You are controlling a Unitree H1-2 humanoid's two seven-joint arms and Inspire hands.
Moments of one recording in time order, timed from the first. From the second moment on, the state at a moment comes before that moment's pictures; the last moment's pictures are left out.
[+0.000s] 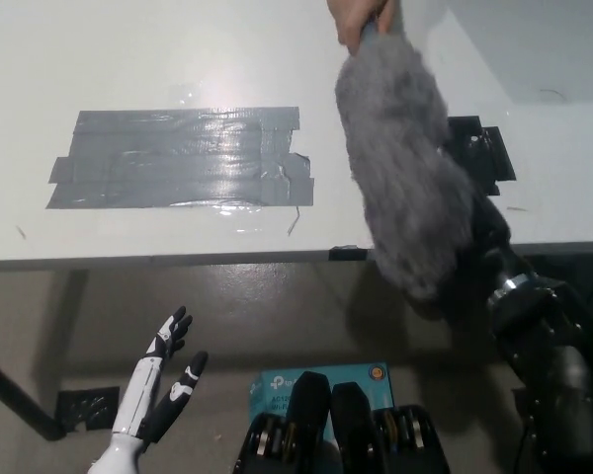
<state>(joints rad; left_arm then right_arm) -0.09 0.17 -0.10 0.36 0.20 -0.43 0.07 -0.49 -0.03 -0.05 -0.02 0.93 0.46 0.09</state>
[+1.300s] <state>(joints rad) -0.07 0.16 -0.11 0.36 0.21 -0.43 0.07 -0.09 -0.22 0.12 0.06 0.43 0.20 0.18</state>
